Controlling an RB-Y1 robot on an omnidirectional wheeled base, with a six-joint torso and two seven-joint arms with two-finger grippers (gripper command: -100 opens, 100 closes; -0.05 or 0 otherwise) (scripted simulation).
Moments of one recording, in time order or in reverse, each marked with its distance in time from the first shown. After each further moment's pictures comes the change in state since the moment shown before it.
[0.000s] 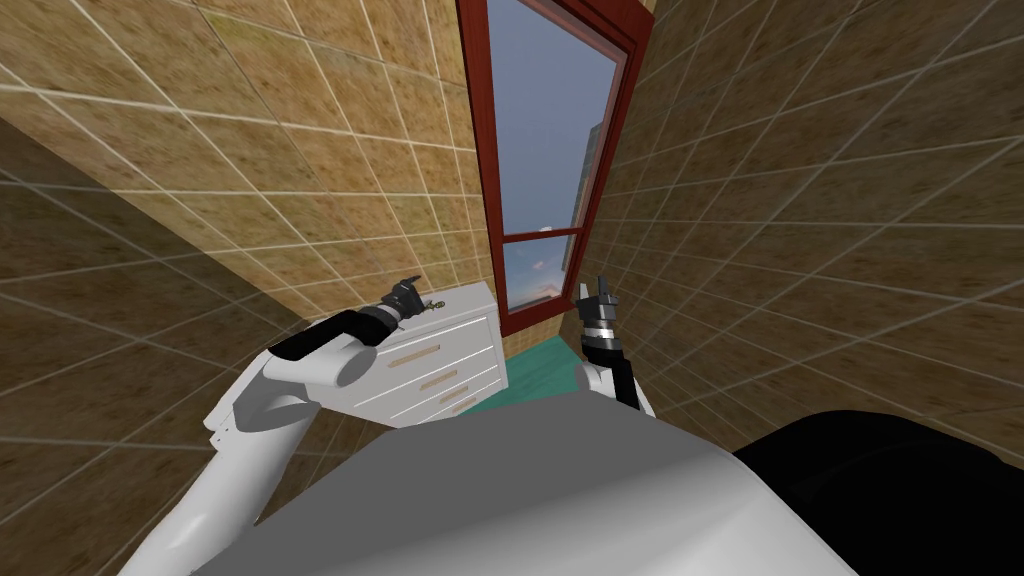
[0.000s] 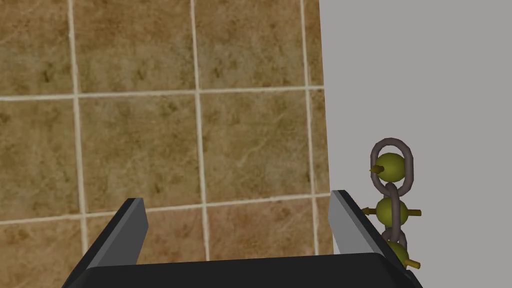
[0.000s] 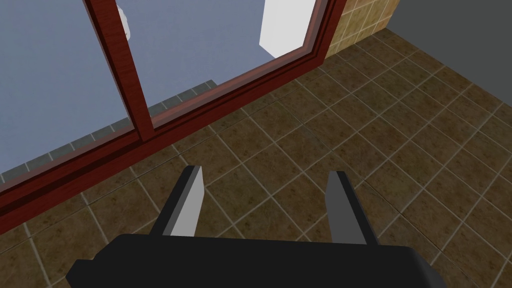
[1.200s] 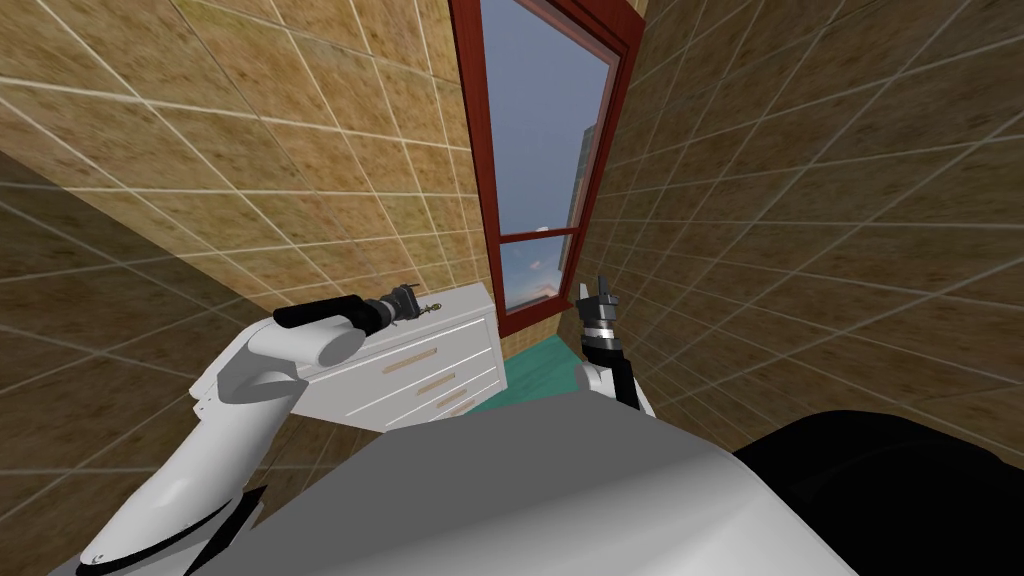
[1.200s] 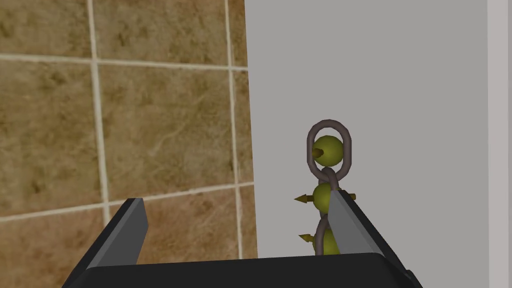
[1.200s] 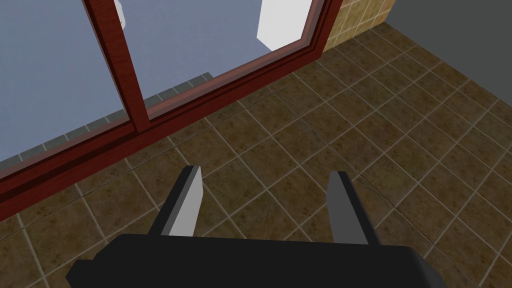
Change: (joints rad) left arm -0.120 0.122 0.025 0.084 0.160 0.323 0.145; right arm 0.000 0.000 0.000 0.000 0.000 0.000 0.000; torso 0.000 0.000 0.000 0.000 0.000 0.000
